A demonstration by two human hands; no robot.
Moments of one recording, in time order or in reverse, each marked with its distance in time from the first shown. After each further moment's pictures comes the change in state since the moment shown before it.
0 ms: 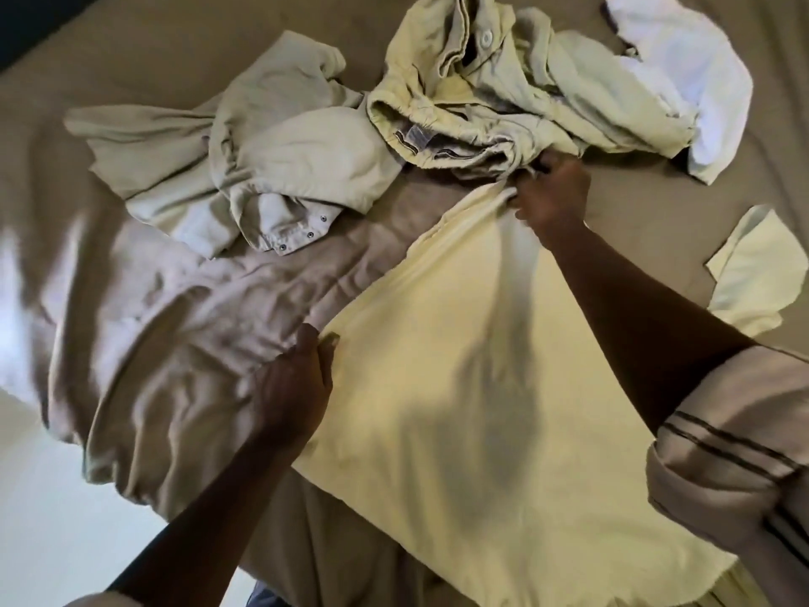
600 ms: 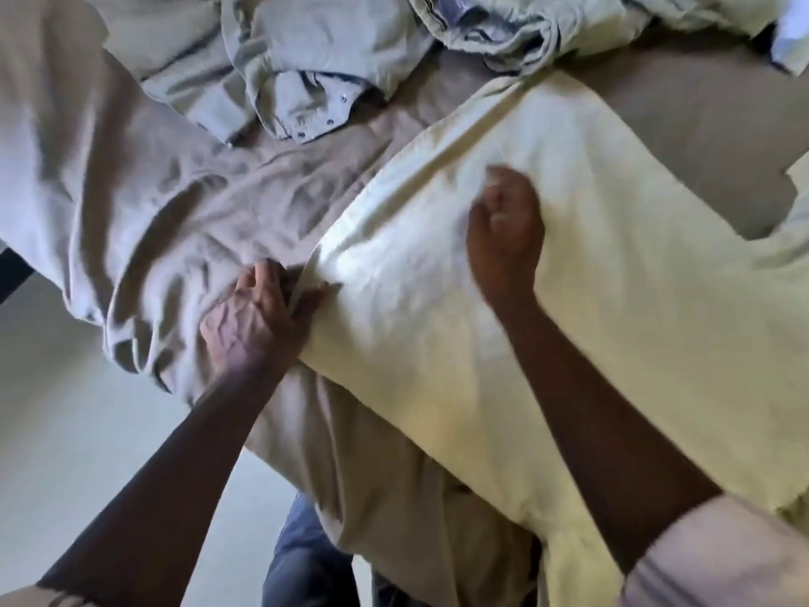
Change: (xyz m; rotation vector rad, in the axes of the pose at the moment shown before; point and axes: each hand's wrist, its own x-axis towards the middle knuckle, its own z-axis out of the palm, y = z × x) left_hand -0.054 -0.052 -0.015 0.135 0.015 -0.177; right_hand -0.220 0.042 0.054 0.298 0.107 -0.179
